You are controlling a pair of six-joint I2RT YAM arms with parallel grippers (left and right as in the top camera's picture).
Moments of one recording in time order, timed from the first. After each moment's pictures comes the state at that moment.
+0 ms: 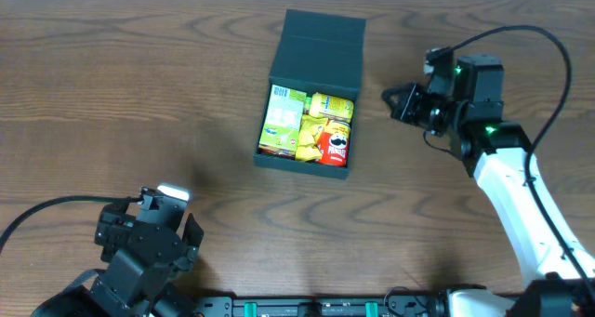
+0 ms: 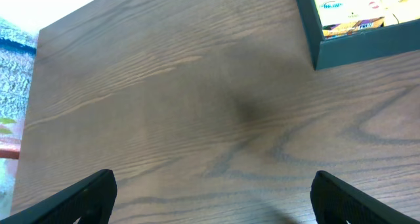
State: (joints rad) left arm -0.70 0.54 0.97 -1.31 -0.53 -0.11; right arm 0.06 1.42 1.00 -0.36 -0.61 0.50
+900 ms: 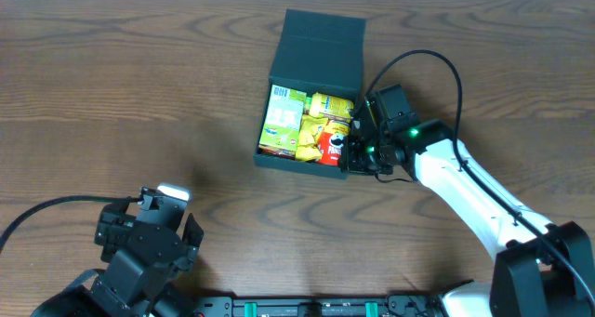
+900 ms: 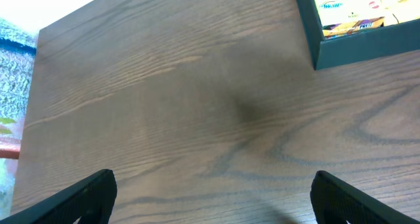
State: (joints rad) left arm -0.70 0.54 0.97 -1.31 -0.53 -0.11; right arm 0.39 1.56 1.00 -0.67 -0.38 0.48
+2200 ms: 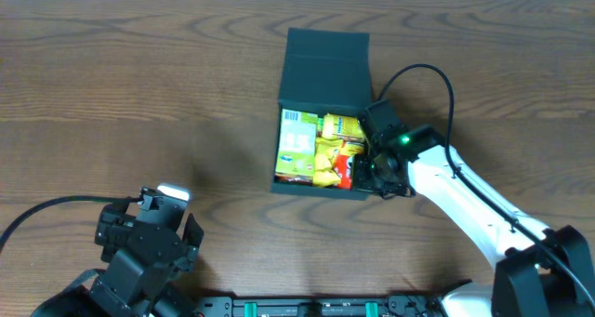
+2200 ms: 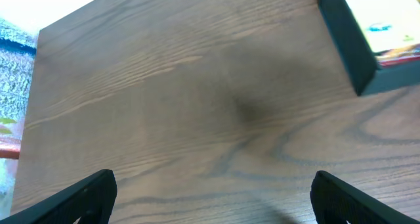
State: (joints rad) left arm -0.70 0.54 0.97 -1.31 -0.53 -0.11; right arm 0.45 1.54 0.98 -0.91 -0.10 0.60
